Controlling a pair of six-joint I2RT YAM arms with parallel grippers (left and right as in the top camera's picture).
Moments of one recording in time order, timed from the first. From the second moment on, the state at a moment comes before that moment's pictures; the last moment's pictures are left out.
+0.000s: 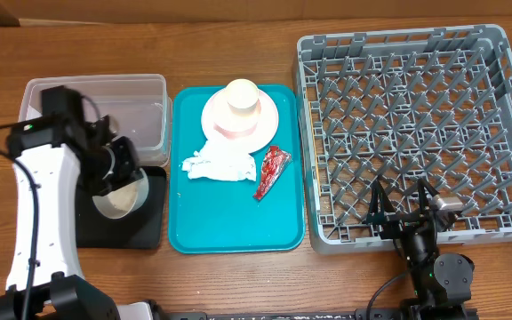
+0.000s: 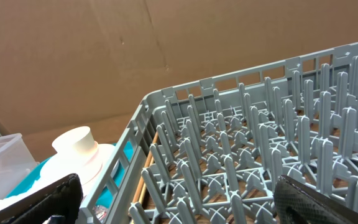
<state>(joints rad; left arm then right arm) 0.29 1.52 1.31 -1.27 0.33 -0.18 0.10 0.01 0.02 -0.03 -0.05 0.28</state>
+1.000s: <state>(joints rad) 1.04 1.52 0.92 -1.14 1.21 0.37 0.10 0.01 0.02 -0.03 -0.05 0.28</state>
